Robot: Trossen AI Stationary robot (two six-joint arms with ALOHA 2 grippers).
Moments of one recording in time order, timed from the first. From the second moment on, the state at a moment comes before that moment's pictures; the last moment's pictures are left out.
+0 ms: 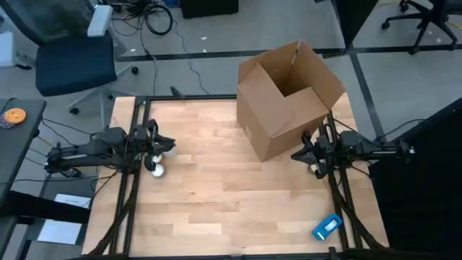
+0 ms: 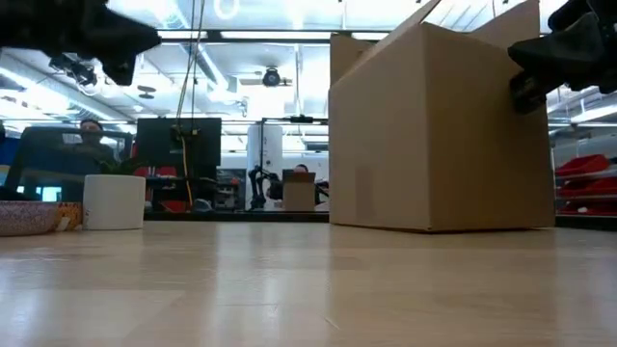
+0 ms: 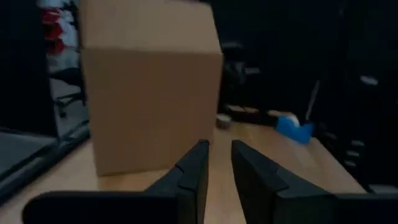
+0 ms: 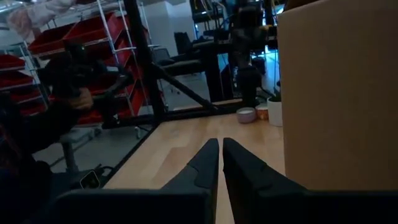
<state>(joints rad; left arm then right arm) 0.08 0.14 0.25 -0.09 0.02 -0.11 0.02 0.01 0.07 0.04 -0.13 0.18</state>
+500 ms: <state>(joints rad) 0.08 0.11 0.04 0.11 0.03 -0.06 0.02 0.01 0.07 0.04 -0.13 0.19</state>
